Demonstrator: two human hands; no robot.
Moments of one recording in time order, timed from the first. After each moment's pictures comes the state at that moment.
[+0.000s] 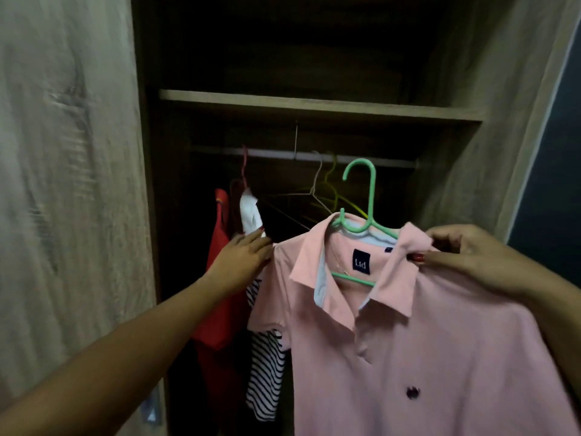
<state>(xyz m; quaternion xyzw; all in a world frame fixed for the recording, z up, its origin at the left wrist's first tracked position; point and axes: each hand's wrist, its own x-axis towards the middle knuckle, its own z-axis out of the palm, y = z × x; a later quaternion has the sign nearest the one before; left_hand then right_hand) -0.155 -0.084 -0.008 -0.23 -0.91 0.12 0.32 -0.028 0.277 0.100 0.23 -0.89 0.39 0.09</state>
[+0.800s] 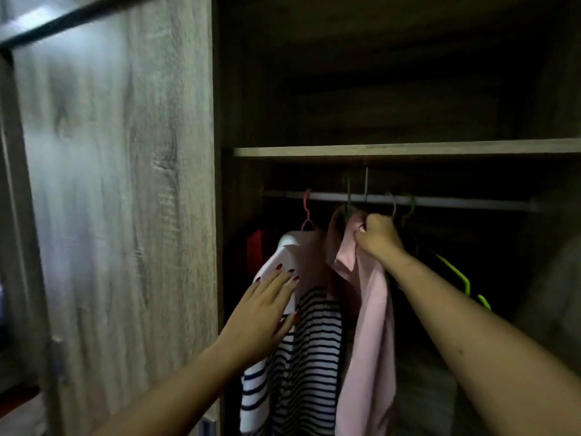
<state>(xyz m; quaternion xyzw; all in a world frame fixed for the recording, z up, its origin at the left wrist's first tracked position) -0.099 -0.124 -0.003 -0.10 -0.92 0.05 0.37 -0.247 0.072 0.123 0.13 -0.91 0.29 0.27</state>
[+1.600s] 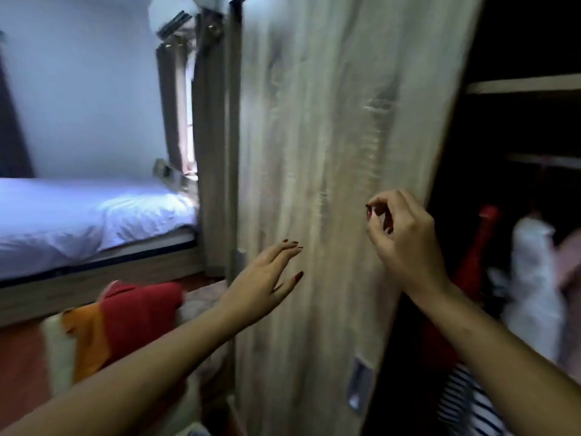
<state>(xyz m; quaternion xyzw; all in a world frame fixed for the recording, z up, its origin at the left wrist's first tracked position) 0.079 -0.311 -0.048 0.10 -0.92 -0.06 0.38 -0.072 -0.137 0.051 0.54 -0.62 0.42 0.38</state>
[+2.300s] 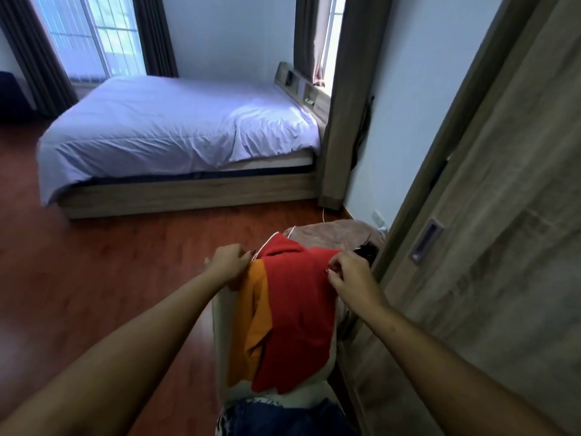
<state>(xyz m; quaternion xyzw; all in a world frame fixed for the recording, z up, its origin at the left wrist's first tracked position) 0.338 -0.730 -0.247 0.62 -0.73 -0.25 0.12 0.103 -0.607 -0.222 0.63 -0.72 0.28 -0.08</state>
